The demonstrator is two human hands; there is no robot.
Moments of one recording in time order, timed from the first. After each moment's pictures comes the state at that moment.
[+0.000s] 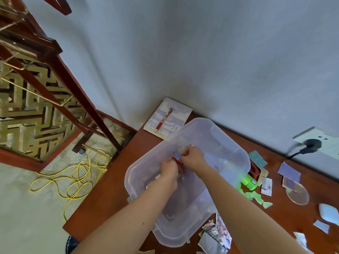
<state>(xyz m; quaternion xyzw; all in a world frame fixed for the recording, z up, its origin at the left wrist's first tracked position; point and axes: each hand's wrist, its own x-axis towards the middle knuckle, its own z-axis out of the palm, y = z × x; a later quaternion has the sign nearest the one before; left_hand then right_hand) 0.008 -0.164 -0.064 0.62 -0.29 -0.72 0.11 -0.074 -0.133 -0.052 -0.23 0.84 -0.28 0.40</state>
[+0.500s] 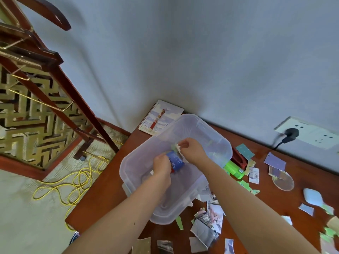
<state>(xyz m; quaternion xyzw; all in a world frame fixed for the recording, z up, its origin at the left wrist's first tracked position) 0.019 -0.138 -0.017 0.63 -0.28 -0.71 0.17 -0.080 -0.098 -0.018 -0.22 0.83 -0.34 0.37</state>
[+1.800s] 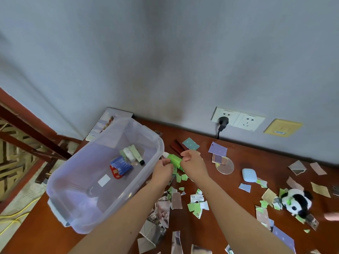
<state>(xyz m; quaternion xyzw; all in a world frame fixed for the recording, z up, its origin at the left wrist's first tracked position) -0.081 0.002 -0.032 0.49 -0.55 -0.67 -0.01 -0.162 0.088 -0.026 -0.13 0.86 -0.40 0.28</state>
